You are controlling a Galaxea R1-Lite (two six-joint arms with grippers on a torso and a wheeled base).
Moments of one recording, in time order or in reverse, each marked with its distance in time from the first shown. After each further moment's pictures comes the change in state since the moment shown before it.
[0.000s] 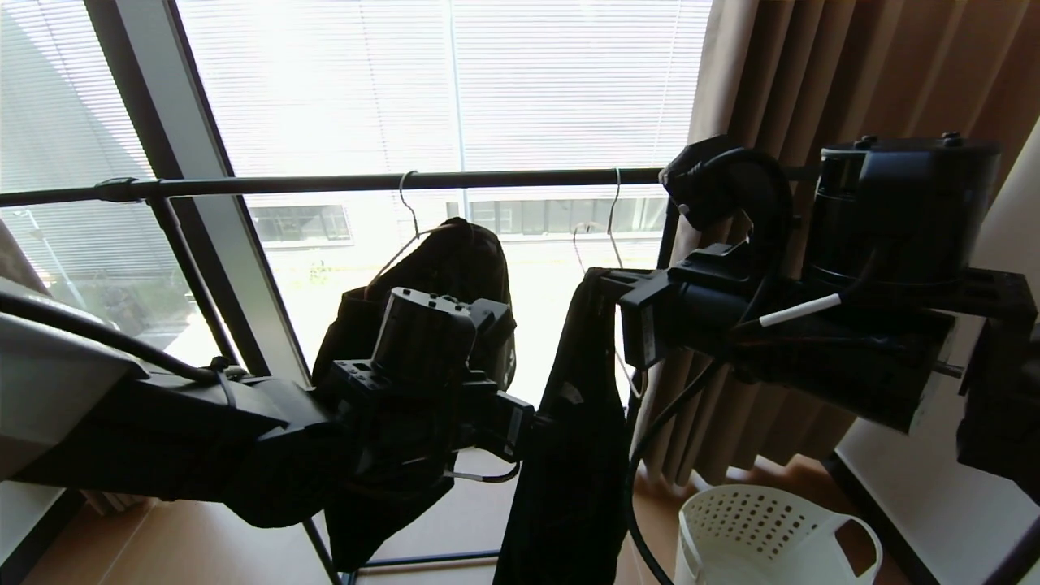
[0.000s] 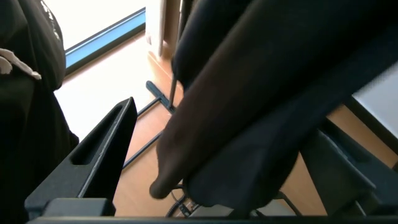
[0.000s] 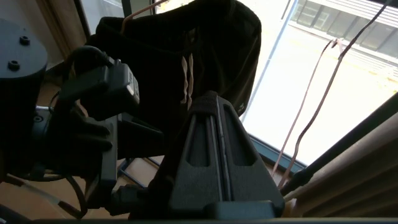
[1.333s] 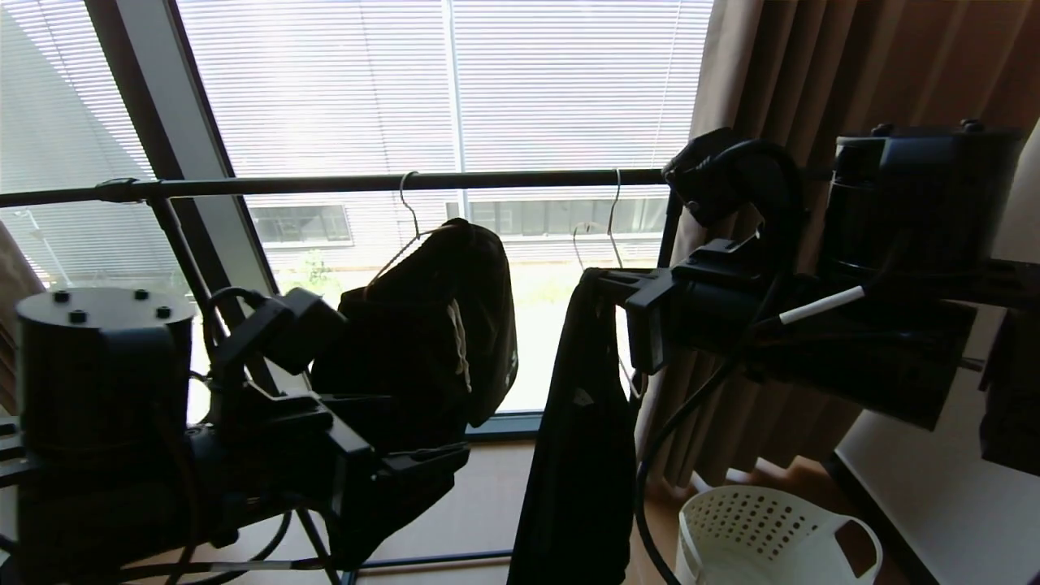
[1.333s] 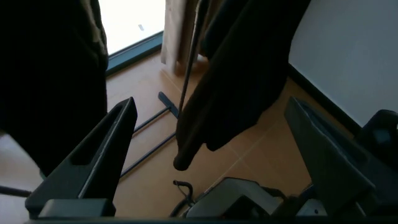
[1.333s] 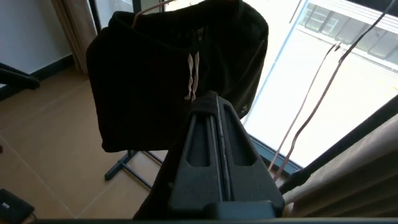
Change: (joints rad) left arm 0.077 -0.511 0.337 0.054 -0.108 0.026; right arm -0.001 -0.010 -0.022 0.041 0.050 -0.025
